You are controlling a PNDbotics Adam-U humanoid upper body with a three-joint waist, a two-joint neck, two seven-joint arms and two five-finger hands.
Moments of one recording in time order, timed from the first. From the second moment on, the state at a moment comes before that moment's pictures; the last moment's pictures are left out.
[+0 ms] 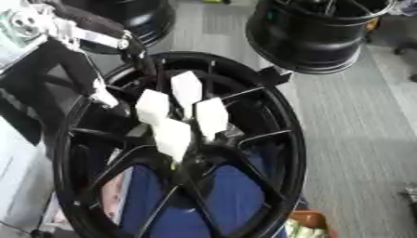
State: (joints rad) left arm -1.12 0.70 -0.70 -1.48 -0.29 0.00 -0.89; right arm -0.17 -1.03 -0.21 -1.99 -0.14 0.36 -0.72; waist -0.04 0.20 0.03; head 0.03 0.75
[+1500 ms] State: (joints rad) left arm -1.12 0.62 -0.73 -1.43 -0.34 0.07 -0.90; right arm -0.17 -0.99 -0.20 -1.99 -0.15 0.34 -0.76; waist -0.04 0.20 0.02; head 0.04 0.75
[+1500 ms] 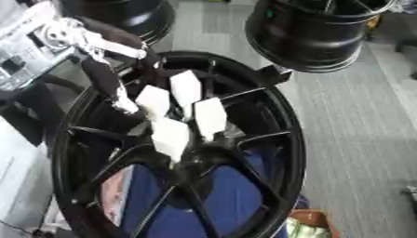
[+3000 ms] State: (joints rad) left arm -1.01 0.79 -0.48 -1.55 -0.25 0.15 -0.64; right arm -0.12 -0.96 -0.23 -1.99 -0.18 0.31 -0.79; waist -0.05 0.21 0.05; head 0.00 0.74
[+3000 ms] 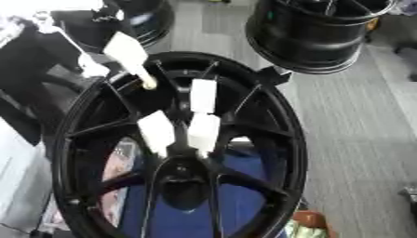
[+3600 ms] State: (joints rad) left arm -0.78 0.89 -0.19 -1.55 -0.30 0.11 -0.46; right arm -0.10 -0.96 -0.25 -1.99 -0.17 0.30 -0.80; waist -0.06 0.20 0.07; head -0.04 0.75
